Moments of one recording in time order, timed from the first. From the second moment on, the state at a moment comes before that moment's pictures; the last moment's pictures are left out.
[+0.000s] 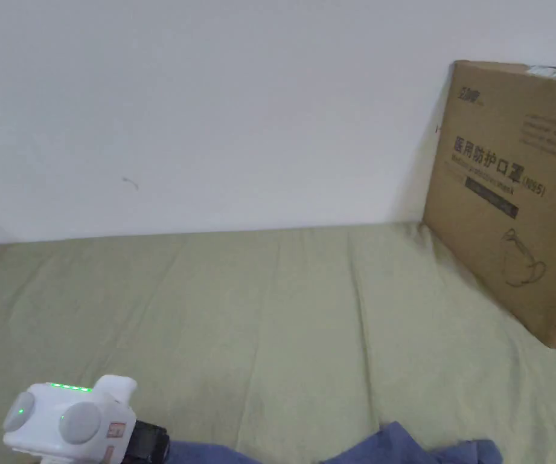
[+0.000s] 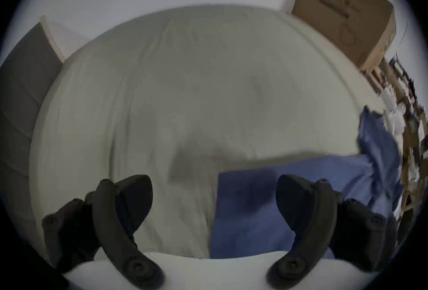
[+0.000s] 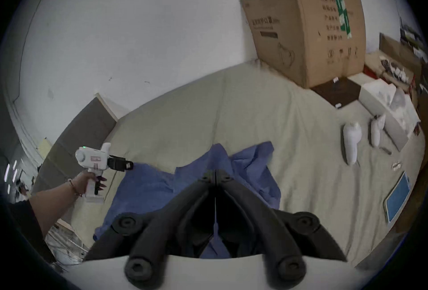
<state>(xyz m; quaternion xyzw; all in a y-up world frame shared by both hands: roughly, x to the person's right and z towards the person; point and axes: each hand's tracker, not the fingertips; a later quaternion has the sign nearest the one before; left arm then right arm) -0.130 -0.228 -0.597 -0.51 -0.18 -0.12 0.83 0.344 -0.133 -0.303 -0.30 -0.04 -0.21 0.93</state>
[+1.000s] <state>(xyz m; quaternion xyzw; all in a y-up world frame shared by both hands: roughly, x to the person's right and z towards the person) -0.162 -0.154 -0.516 -0.41 -0.20 -0.05 0.89 0.399 -0.161 -0.452 -0.42 -0.08 -0.09 0.90</state>
